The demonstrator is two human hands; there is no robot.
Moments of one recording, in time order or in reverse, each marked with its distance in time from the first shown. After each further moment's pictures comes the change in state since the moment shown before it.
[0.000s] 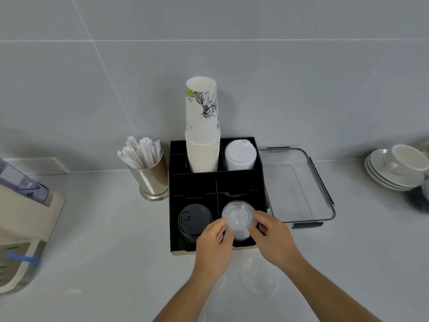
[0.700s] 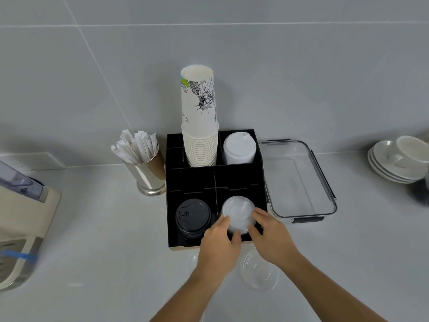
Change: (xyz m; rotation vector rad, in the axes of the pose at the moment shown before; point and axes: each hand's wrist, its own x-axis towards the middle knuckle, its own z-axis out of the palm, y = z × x) left_hand 0.004 -0.002 0.012 0.452 -0.024 0.136; right_hand 0.002 0.012 0.011 -0.110 -0.037 -0.065
